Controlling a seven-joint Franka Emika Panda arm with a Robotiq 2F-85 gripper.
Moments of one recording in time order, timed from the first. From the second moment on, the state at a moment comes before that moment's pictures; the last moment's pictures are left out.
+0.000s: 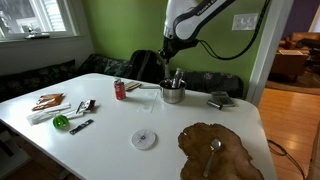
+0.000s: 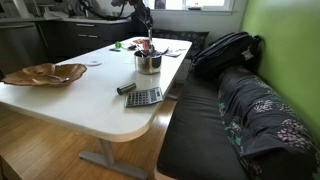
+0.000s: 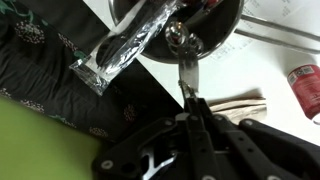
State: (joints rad) arm 0.20 0.62 -0.10 -1.50 -0.32 2.56 0.53
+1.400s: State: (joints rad) arm 0.21 0.74 -0.10 -1.39 -0.21 2.47 0.47
